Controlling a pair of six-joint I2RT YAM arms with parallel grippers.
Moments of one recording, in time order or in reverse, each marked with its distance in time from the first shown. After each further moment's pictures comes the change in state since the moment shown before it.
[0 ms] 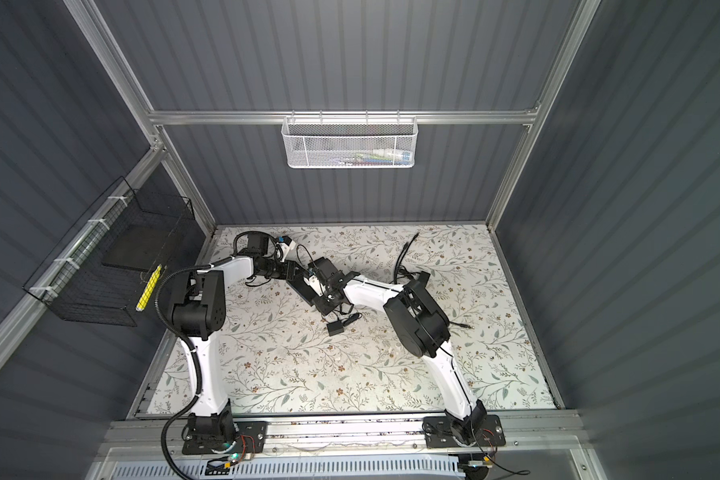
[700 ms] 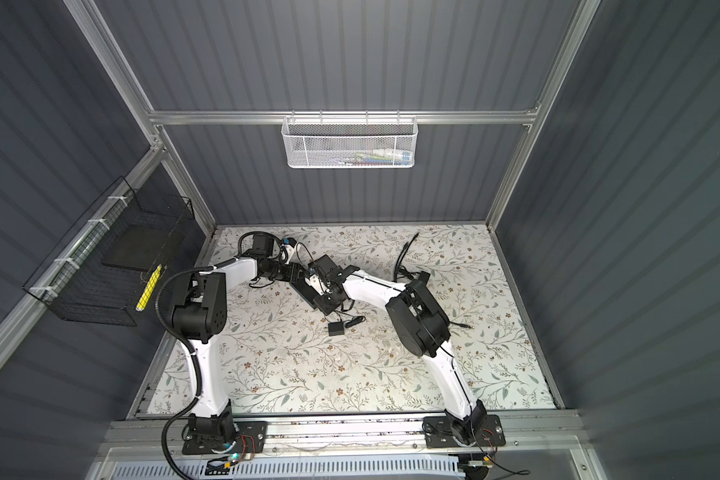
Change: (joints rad) left arm -0.041 -0.031 -0.033 0.000 -0.040 0.008; right arm -0.002 0.000 0.078 -0.171 -0.016 0.000
